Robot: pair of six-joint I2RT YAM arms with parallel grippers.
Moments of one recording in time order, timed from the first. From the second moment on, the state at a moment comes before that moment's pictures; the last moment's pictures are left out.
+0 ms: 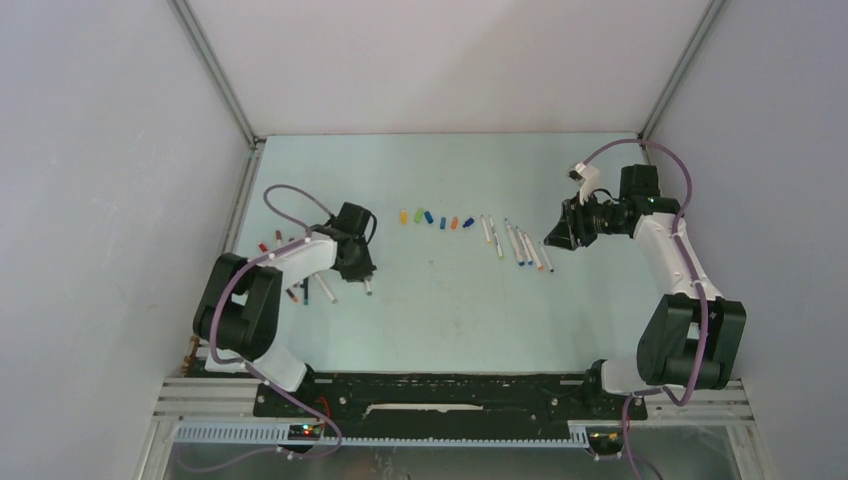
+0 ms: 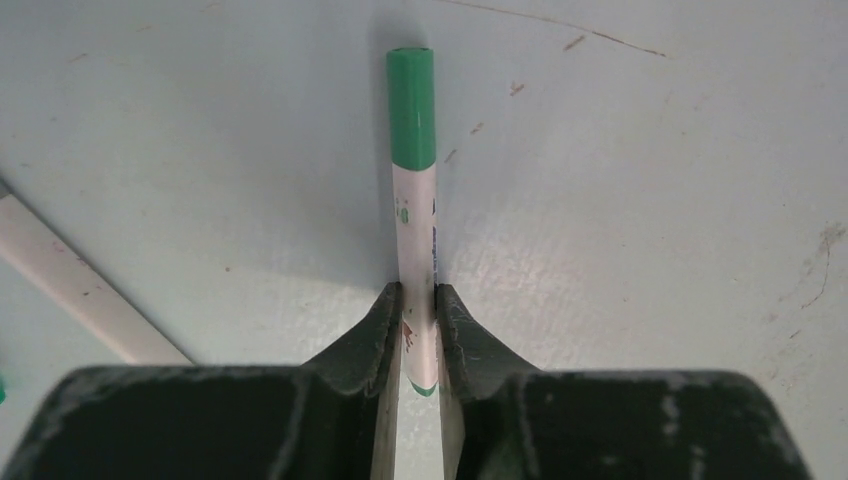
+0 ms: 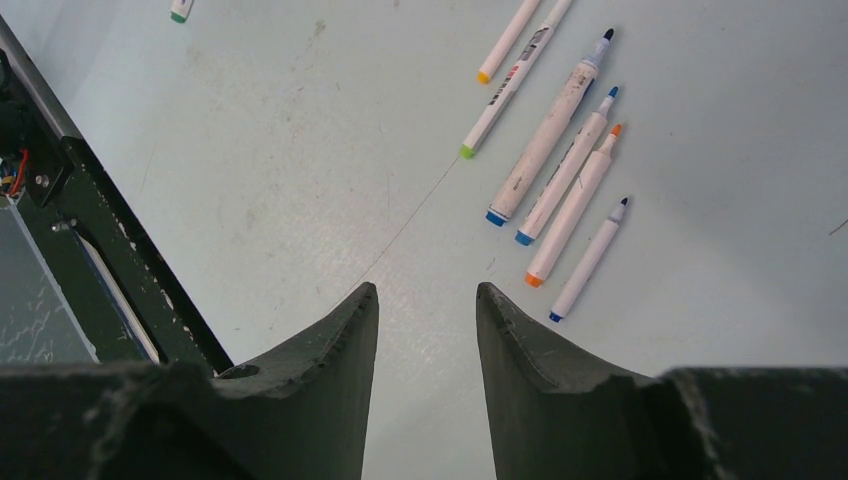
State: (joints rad) left arm -0.34 1.58 0.86 -0.47 -0.10 -0.62; right arm -0.12 1.43 1.11 -0.76 -0.89 -0.49
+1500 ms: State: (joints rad) left arm -0.52 1.18 0.60 -0.07 -0.02 -0.70; right arm 0.19 1.31 0.88 -0.48 -1.17 -0.26
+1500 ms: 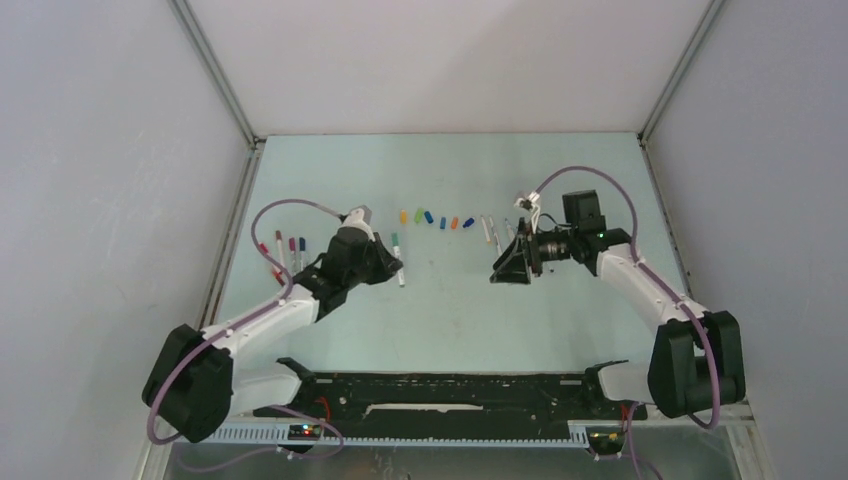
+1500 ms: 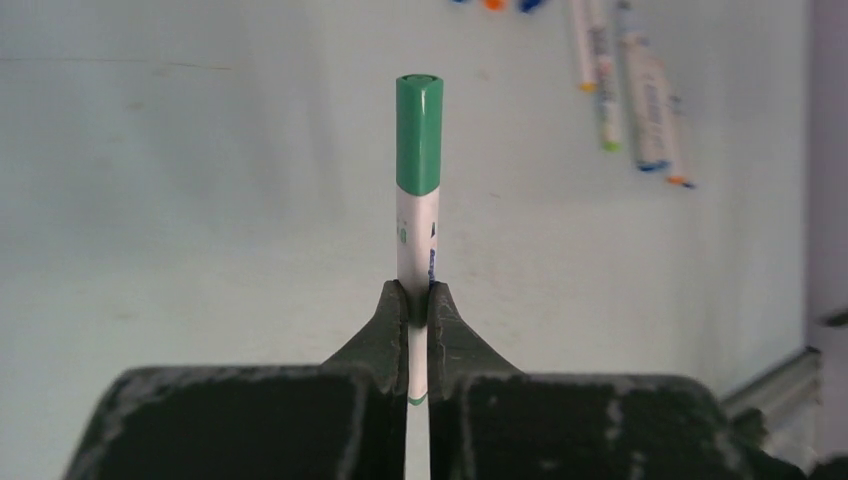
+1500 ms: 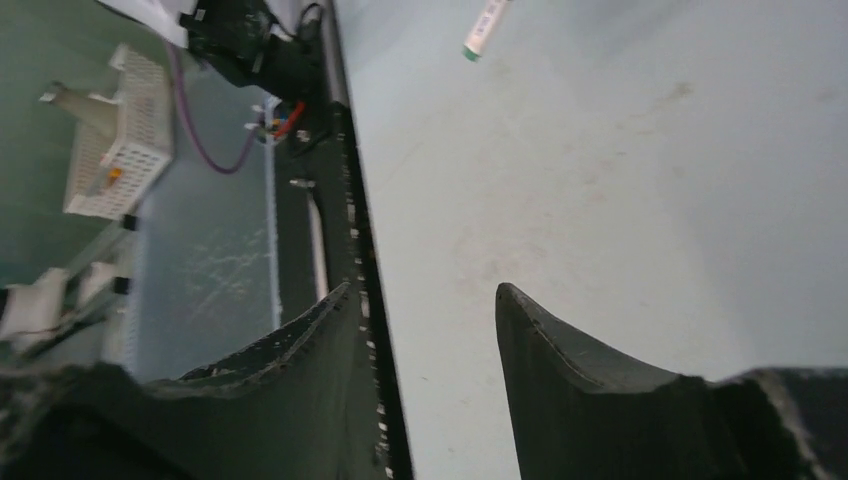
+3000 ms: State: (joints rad) left arm -0.95 1.32 0.68 0.49 -0.13 -0.88; right arm 0.33 1.44 0.73 0.26 -1.25 0.47
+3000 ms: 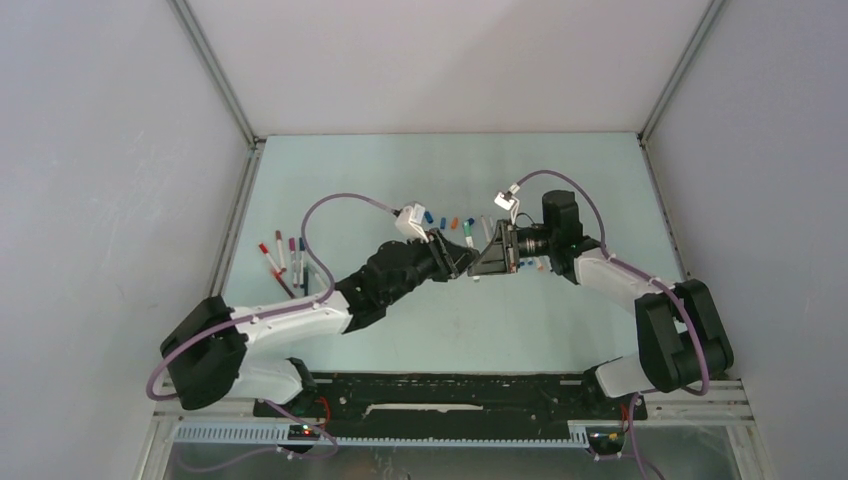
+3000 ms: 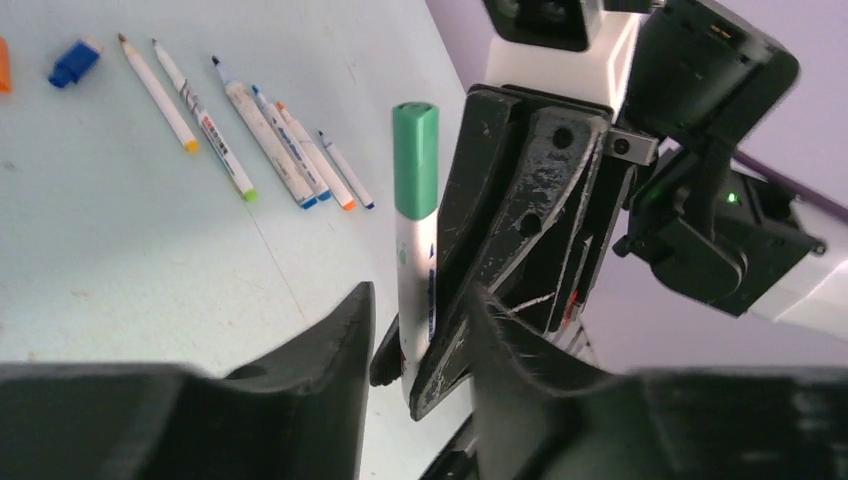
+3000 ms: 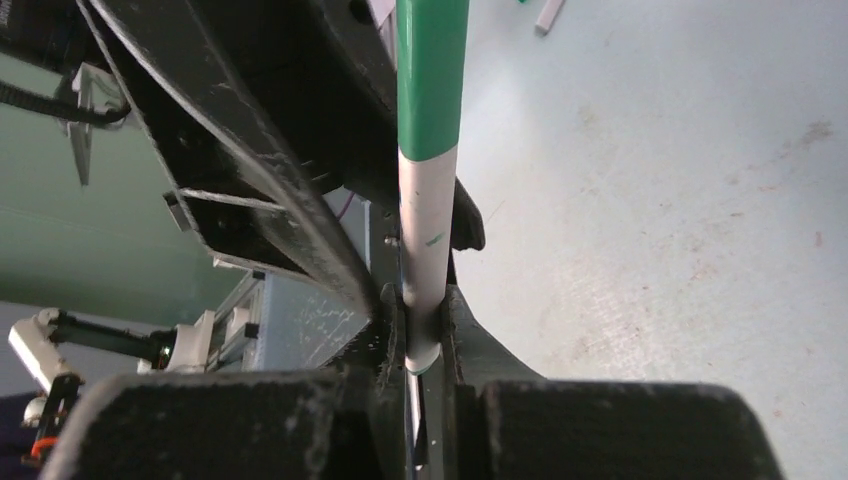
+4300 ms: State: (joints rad) left arm -0.85 1.24 0.66 0.61 0.14 -0.82; right arm 0.35 1.44 0.91 -0.41 -1.43 -0.20
